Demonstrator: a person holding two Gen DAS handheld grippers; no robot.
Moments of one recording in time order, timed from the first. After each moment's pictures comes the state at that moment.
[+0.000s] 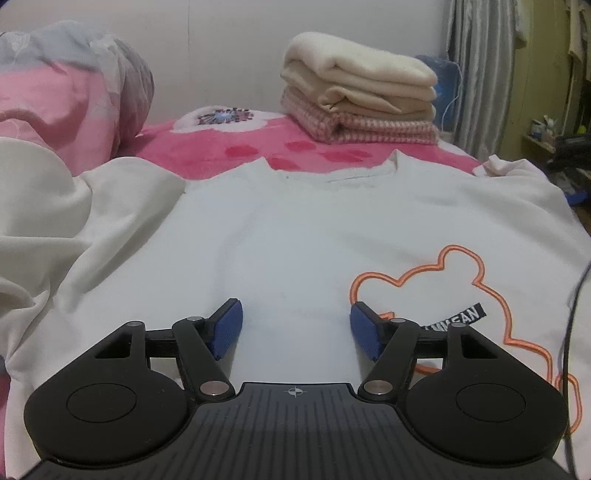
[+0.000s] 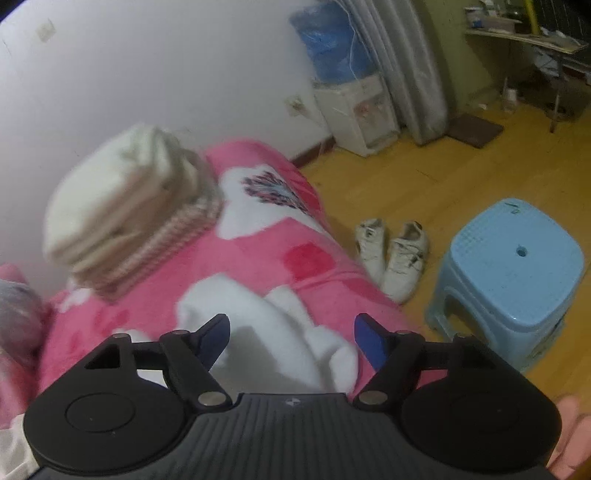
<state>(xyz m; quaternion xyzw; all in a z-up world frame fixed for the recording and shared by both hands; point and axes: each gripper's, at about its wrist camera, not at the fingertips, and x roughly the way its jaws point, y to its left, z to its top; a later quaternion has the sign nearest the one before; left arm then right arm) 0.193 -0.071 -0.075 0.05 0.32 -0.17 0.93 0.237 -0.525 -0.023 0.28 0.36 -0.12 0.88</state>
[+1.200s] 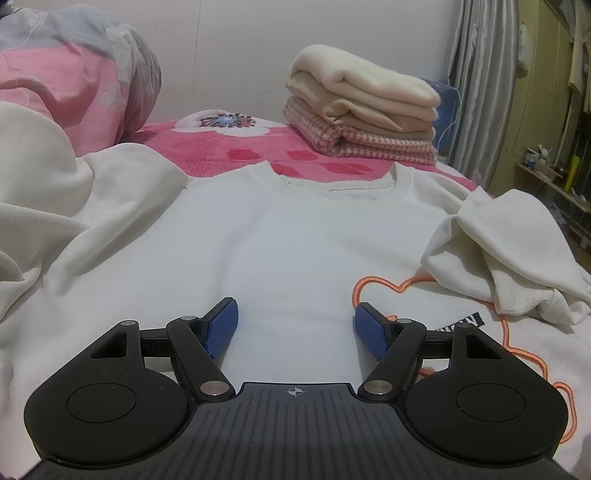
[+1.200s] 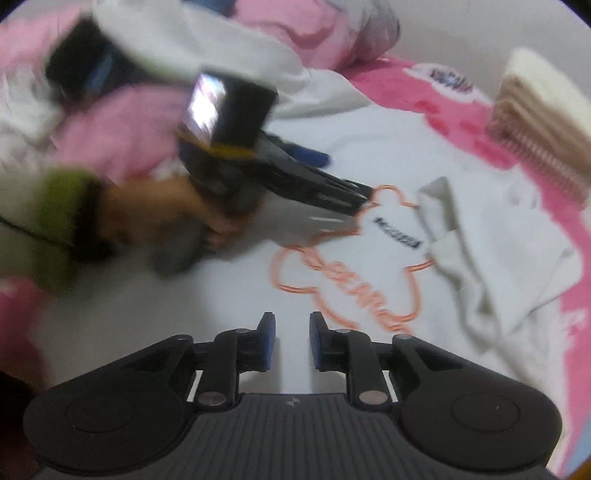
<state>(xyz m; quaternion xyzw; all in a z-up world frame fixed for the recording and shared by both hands) 0.193 -0.059 -0.083 0.00 0.31 -0.18 0.93 0.075 -0.232 0.026 -0.11 0.47 0.31 0.82</state>
